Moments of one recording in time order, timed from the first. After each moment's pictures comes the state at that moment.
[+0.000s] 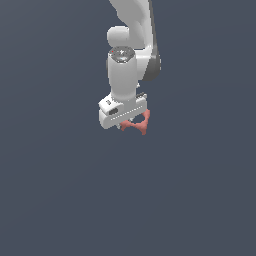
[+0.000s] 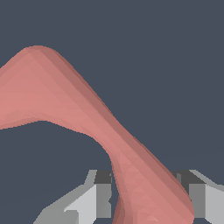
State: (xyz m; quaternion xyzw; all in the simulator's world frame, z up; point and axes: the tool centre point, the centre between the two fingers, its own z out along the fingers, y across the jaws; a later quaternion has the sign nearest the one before) arm -0.063 -0.014 0.175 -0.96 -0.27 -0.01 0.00
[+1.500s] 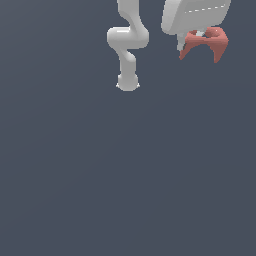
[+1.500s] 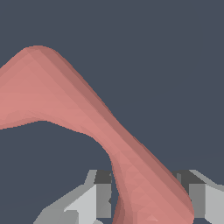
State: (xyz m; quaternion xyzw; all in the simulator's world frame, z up) arm -0.120 0.174 0.462 -0.96 -0.27 -0.01 0.00
